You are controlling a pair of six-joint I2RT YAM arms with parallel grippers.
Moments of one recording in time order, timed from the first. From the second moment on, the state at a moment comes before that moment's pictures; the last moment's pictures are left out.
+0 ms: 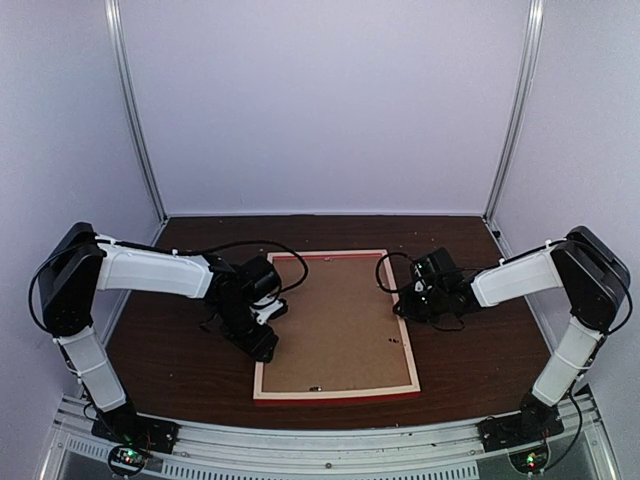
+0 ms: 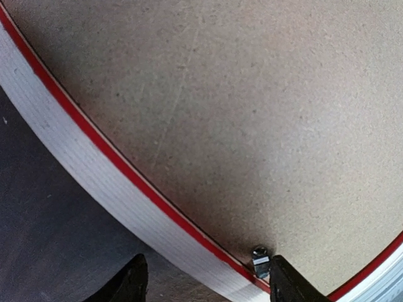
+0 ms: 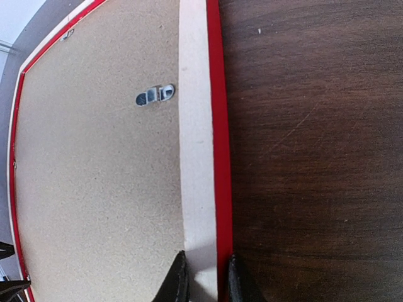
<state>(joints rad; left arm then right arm) -0.84 1.76 1.08 -0.73 0.08 -0.19 0.57 1.71 0.78 0.03 -0.07 0.73</state>
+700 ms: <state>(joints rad) -0.85 1.77 1.09 -0.73 0.09 -0.18 0.56 1.71 0.78 0.04 -0.08 0.73</state>
